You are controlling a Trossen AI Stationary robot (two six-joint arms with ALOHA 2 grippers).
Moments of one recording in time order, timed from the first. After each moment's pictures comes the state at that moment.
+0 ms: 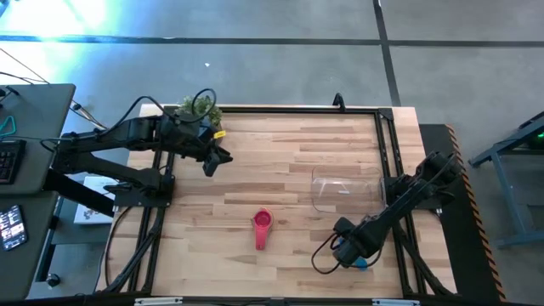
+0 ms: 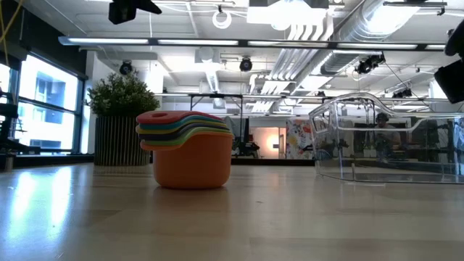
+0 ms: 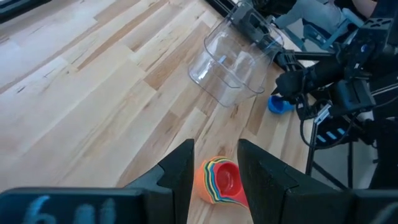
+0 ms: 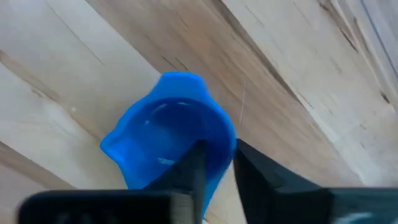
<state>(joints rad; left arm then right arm) 0.10 1.04 1.19 -0.81 0.02 -0.59 0.74 1.71 0.97 -0.85 -0.04 1.48</state>
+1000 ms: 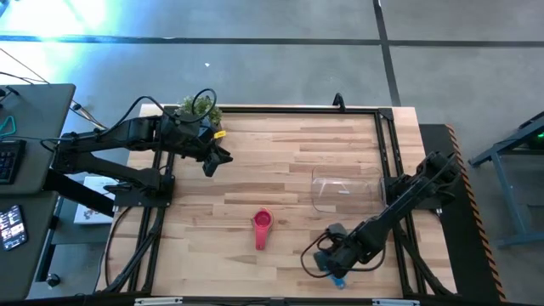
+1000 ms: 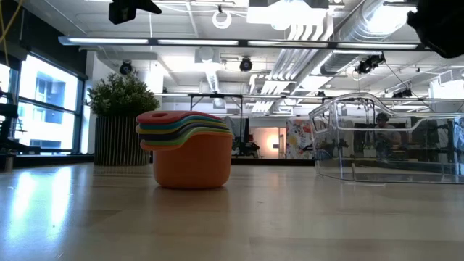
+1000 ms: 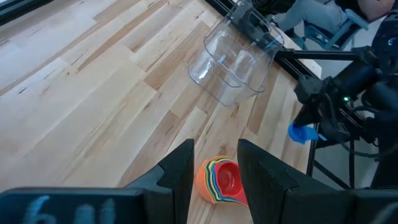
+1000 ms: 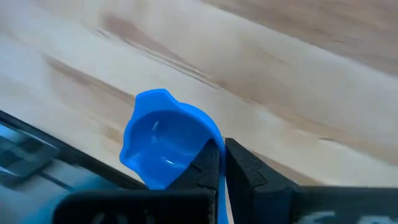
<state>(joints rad) 0.10 1.04 1.19 -0.81 0.02 -0.58 0.73 1.71 1.12 -0.66 0.03 1.92</state>
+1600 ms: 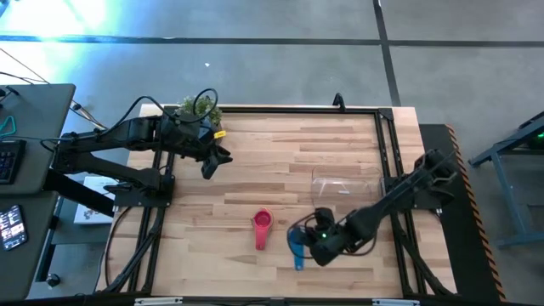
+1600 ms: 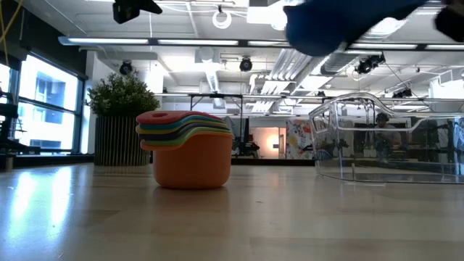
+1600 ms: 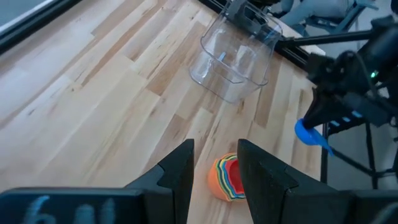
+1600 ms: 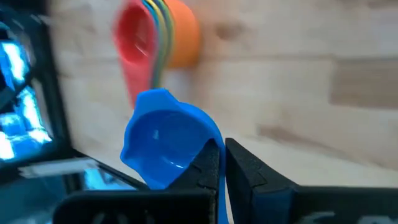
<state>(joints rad) 0.10 1.04 1.19 -0.81 0.02 -0.46 0.62 1.71 1.27 -0.62 0.37 2.12</state>
